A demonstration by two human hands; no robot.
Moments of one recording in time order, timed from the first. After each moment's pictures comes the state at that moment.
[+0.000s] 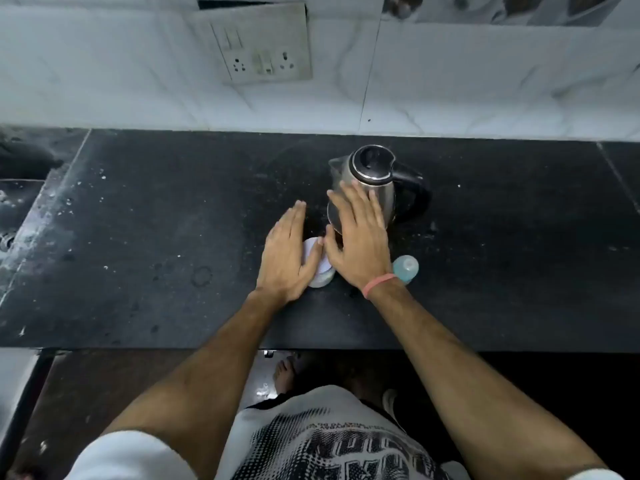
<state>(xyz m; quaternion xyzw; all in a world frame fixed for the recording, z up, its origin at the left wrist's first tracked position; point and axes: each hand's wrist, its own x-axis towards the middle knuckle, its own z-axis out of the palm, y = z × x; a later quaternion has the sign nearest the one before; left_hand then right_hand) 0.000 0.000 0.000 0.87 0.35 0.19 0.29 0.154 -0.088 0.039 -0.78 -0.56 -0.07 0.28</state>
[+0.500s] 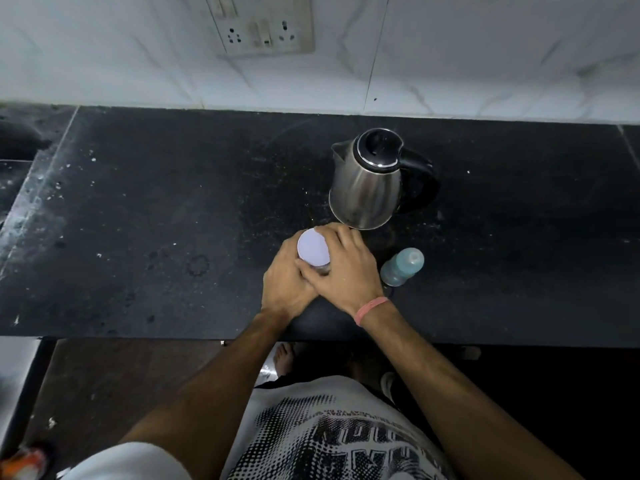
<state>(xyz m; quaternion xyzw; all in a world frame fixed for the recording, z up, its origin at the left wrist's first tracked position) -0.014 -0.036 -0.040 0.77 0.45 0.19 0.42 0.110 -0.112 0.019 -0.83 -0.50 0.11 0.23</state>
